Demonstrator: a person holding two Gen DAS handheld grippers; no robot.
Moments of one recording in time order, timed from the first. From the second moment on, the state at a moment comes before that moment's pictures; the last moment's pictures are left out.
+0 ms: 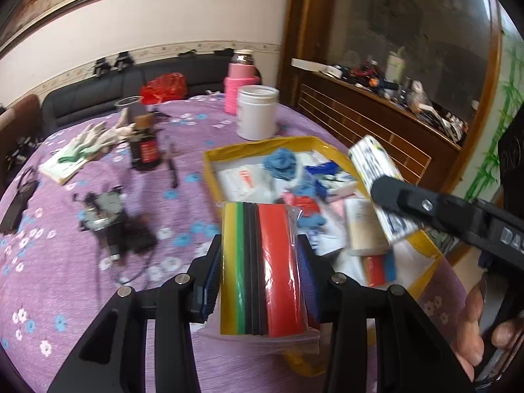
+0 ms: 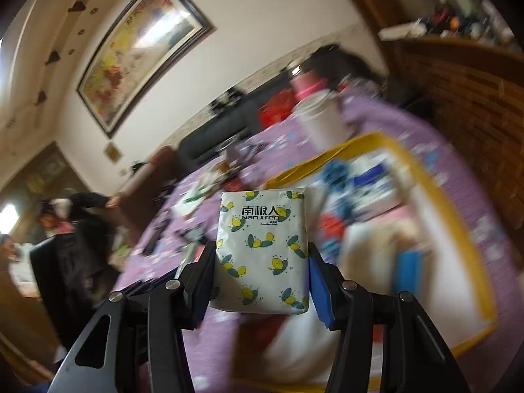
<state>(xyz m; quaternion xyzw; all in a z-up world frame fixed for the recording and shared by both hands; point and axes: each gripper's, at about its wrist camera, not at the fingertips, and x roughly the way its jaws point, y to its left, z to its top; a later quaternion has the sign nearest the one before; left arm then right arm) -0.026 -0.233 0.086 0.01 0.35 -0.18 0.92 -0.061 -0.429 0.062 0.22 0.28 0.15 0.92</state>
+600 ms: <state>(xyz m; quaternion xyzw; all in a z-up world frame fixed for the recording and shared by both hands) -0.037 -0.318 0.056 0.10 0.31 -0.19 0.93 -0.005 -0.461 0.044 0.17 0.35 0.06 0.92</state>
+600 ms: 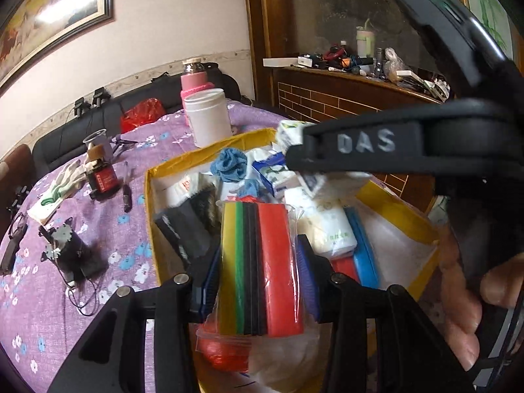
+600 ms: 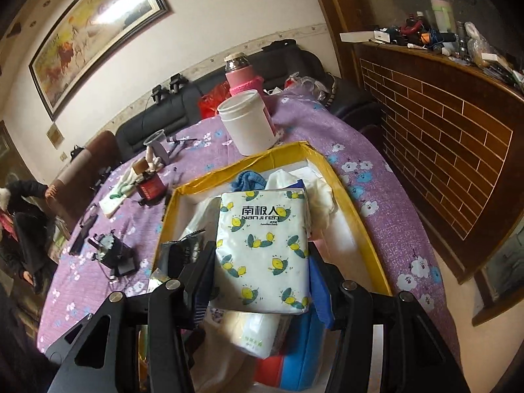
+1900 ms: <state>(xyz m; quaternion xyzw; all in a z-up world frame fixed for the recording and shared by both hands) -0.030 -0.321 0.038 0.10 0.32 -0.19 0.92 0.023 -0.447 0.022 0.13 0.39 0.06 0.91</state>
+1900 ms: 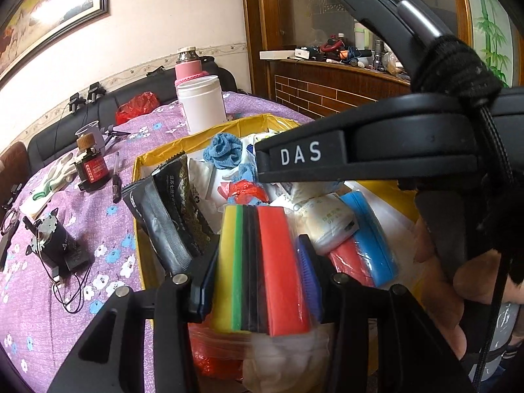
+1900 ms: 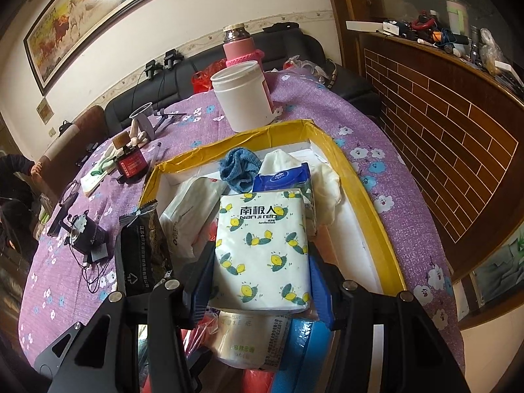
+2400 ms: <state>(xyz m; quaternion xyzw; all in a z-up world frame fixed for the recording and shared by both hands) -0.049 -0.319 0.057 0.10 0.30 -0.21 0.93 -0.006 -0.454 0.050 0.14 0.35 0.05 0.93</state>
